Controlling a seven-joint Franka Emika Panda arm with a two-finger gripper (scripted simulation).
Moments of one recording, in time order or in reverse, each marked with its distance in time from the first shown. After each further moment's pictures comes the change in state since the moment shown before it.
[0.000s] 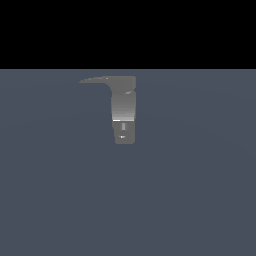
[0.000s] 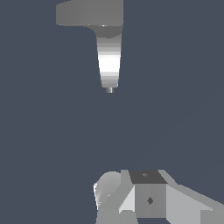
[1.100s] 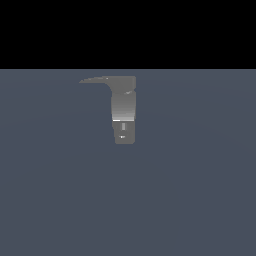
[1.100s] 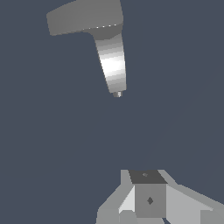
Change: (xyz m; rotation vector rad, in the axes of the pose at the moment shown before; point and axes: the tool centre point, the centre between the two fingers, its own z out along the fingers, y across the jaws) arm 0.022 -0.048 0.028 0.001 -0.003 0.186
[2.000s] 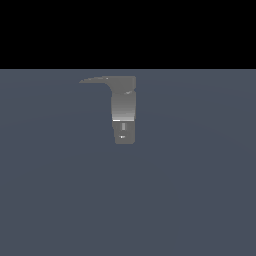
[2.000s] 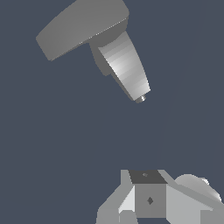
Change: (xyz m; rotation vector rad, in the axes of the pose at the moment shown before) arm 0.050 -0.088 0.053 0.003 -0.008 0.351
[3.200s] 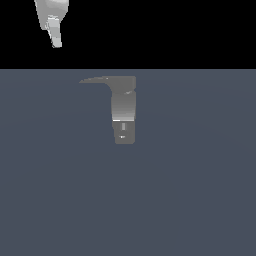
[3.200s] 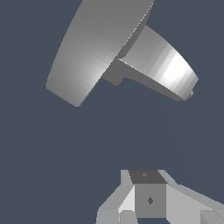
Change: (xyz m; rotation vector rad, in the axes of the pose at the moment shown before) arm 0.074 -0.110 0.068 0.005 -0.008 0.458
